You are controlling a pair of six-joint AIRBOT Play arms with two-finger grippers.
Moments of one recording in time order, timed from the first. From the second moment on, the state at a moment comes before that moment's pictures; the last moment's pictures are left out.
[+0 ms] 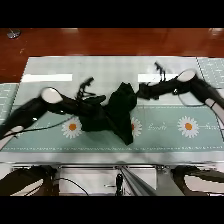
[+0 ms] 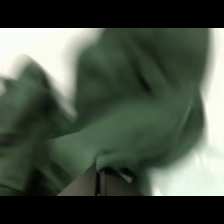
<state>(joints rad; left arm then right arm) -0.38 -1.16 0.88 0.63 -1.02 -1.23 0.10 -1.44 1.19 -0.71 1.07 1.36</state>
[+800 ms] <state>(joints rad) 0.40 -0.65 1.70 0.91 -1.08 -1.30 -0.04 -0.84 2.02 -1.26 1.26 1.57</state>
